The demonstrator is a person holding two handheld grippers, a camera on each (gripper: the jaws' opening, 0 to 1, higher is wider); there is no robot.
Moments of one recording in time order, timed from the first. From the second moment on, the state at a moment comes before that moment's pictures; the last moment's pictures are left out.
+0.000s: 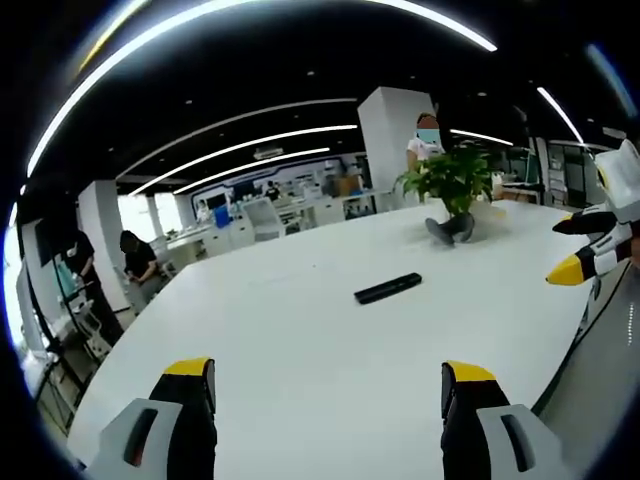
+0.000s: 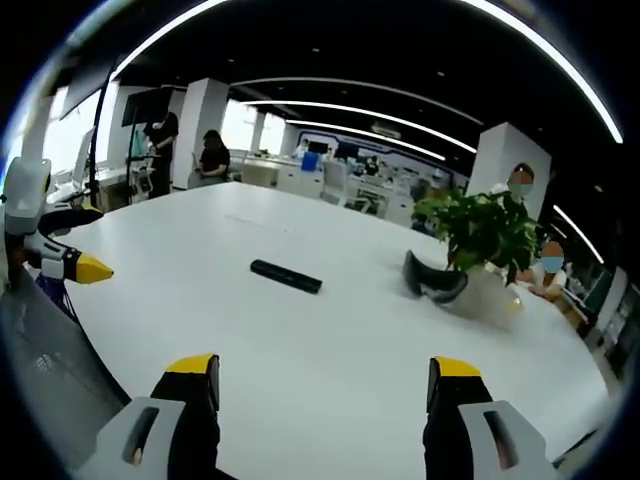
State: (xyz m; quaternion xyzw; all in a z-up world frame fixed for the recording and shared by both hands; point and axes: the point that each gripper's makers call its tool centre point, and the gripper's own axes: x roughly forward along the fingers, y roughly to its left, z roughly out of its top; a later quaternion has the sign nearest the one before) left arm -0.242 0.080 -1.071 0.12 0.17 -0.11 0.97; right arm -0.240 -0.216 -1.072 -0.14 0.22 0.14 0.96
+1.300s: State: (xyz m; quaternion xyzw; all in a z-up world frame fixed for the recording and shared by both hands) left arm -0.242 0.081 -1.075 0.12 0.18 -0.11 0.97; right arm -0.240 -0.216 -1.073 -0.15 0.22 0.14 0.95
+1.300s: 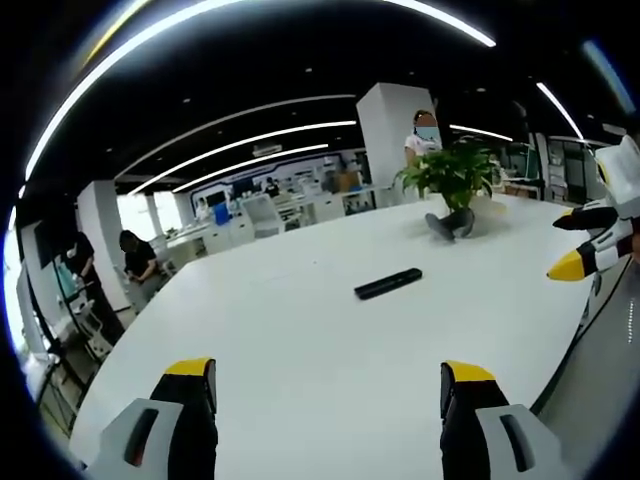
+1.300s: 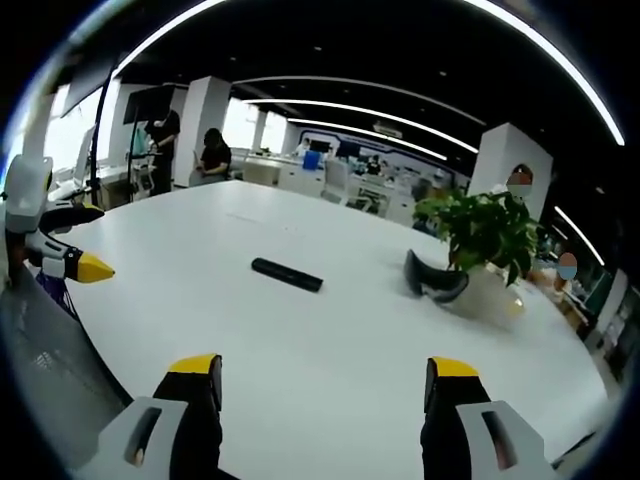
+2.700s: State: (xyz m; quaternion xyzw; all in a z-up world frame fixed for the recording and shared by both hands) left arm -0.183 0.057 -1.022 0.17 0.13 -0.15 0.97; right arm -0.240 -0.214 -1.070 -0.14 0.21 0.14 0.96
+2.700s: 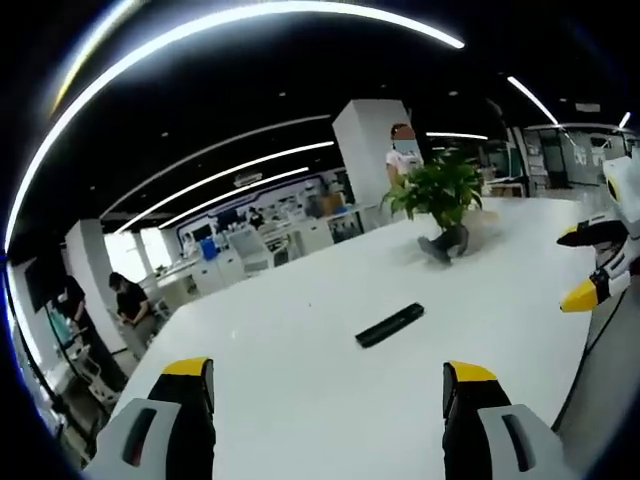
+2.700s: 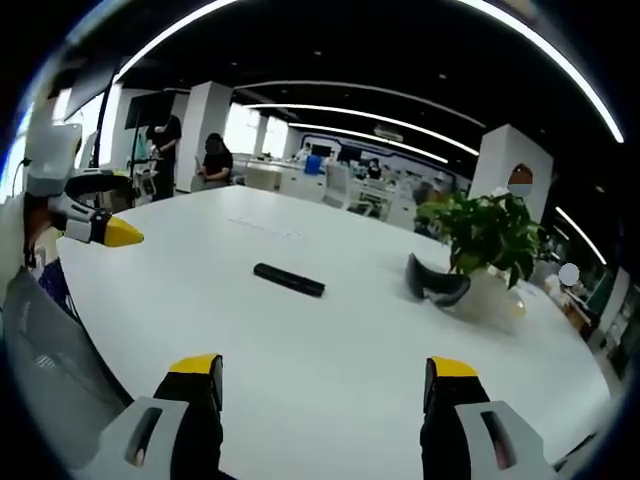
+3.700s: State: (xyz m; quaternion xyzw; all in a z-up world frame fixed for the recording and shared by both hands) left arm -0.050 0.000 -1.014 0.27 0.10 -0.29 0.91; right arm -0.240 -0.217 -1.082 -0.15 0.25 0.14 0.95
